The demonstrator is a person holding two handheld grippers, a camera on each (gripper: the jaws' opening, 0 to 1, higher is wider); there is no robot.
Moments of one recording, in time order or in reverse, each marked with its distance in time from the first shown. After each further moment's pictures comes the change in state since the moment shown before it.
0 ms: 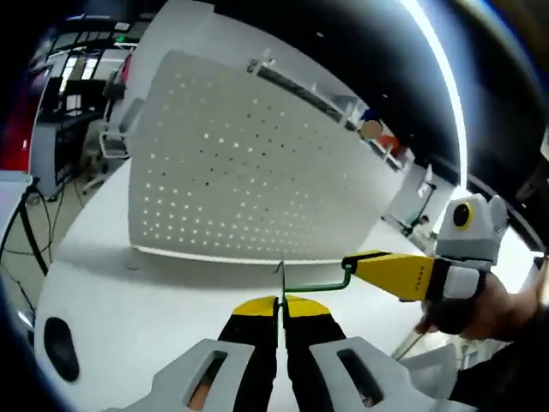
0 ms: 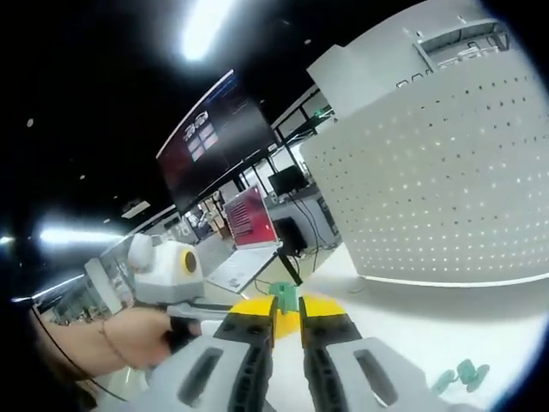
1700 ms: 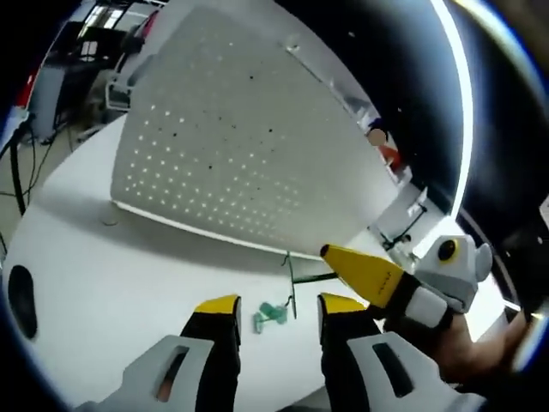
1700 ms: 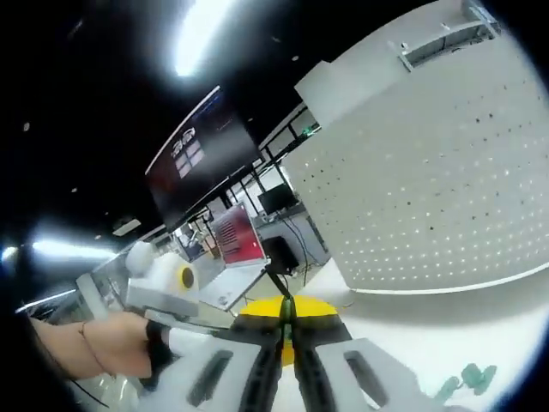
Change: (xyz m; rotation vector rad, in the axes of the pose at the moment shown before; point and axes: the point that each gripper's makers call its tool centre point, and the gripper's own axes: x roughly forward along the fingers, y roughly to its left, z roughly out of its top) left arm 0.013 -0.013 -0.013 -0.251 0.071 -0.091; right arm 0.015 -0.015 -0.001 0.025 -0.108 -0.046
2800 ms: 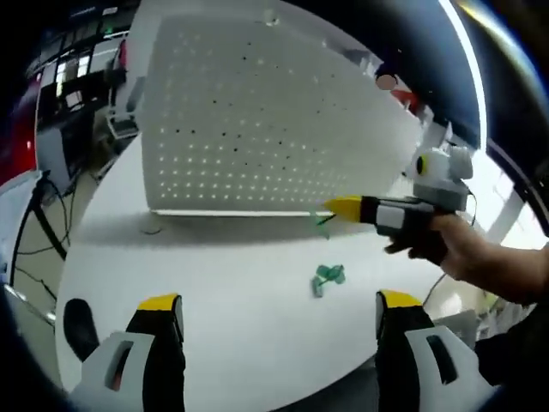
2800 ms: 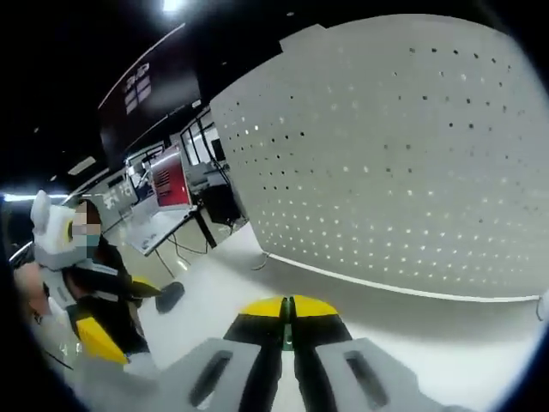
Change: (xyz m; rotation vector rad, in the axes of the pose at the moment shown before) left arm -0.017 0.039 -0.025 0.260 0.133 0.213; right arm -0.007 -0.125 -0.019 -0.174 0.242 -0.264
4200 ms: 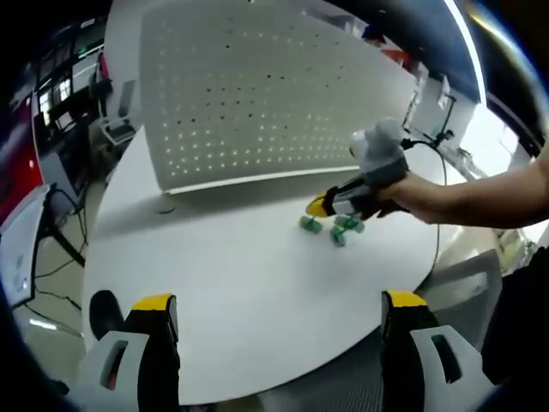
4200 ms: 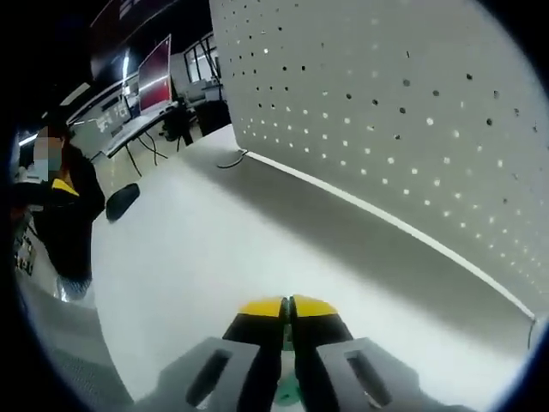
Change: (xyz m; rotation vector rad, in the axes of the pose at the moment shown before) left arm -0.017 0.027 -0.050 0.171 0.134 0.082; right arm 0.064 -0.043 -0.115 -0.190 0.386 -0.055
